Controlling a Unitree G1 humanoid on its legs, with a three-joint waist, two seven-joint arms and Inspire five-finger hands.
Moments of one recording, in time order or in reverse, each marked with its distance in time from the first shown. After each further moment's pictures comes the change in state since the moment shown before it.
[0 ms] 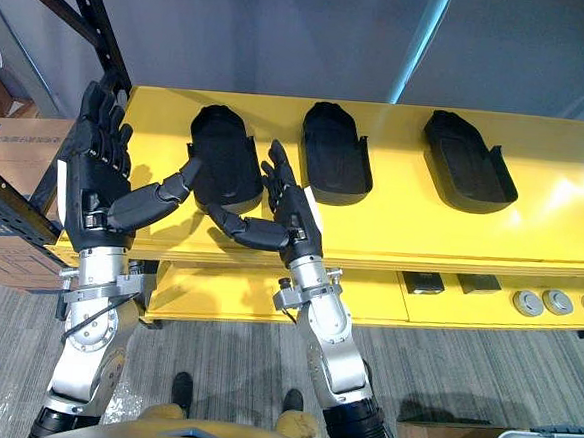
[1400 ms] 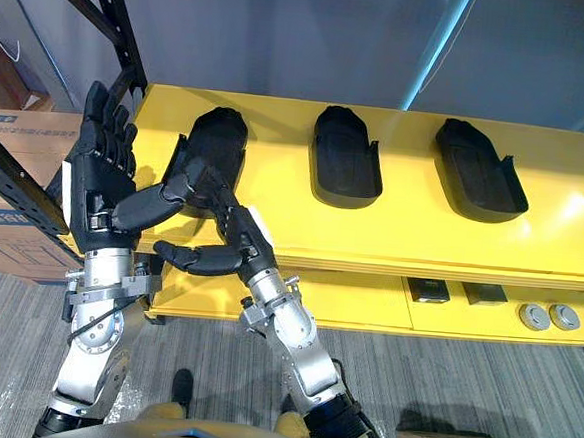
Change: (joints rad) left arm 0.000 -0.004 -0.038 -0.003 0.003 -0.015 0.025; right arm -0.043 0.005 0.198 0.112 0.008 -0.034 0.029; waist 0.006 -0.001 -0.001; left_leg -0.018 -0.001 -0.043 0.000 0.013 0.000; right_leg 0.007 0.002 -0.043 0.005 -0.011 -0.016
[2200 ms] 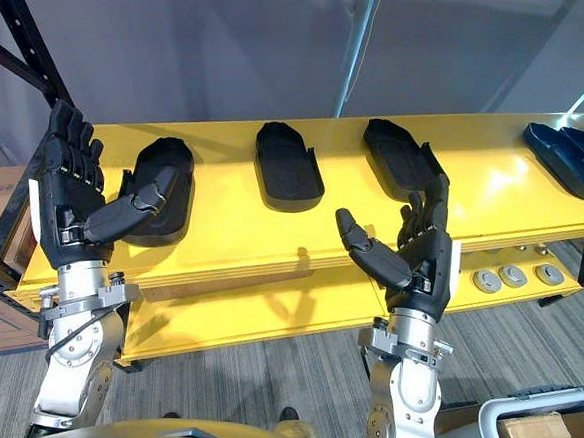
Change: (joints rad) left arm 0.081 0.001 0.111 0.016 -0.007 -0.044 -0.011; right arm 0.391 0.052 -0.616 -0.428 0.004 -0.022 -0.134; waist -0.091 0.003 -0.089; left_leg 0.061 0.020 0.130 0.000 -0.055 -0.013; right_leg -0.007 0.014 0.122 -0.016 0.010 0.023
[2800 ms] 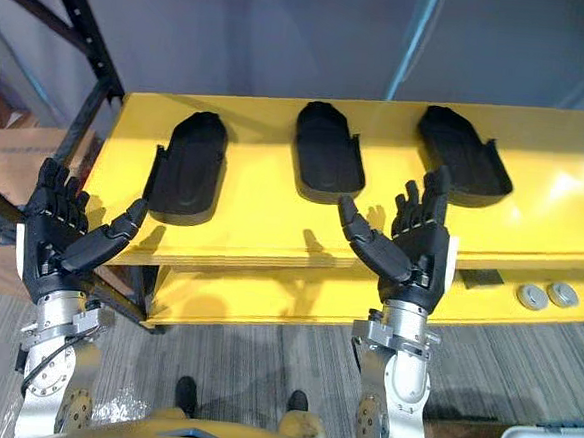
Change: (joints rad) left arm 0.161 -0.046 0.121 -0.017 -0.153 0.091 -0.091; right arm -0.061 0.005 0.087 0.108 0.105 -0.095 -0.001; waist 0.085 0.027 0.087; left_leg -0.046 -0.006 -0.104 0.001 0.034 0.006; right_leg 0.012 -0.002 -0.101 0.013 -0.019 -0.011
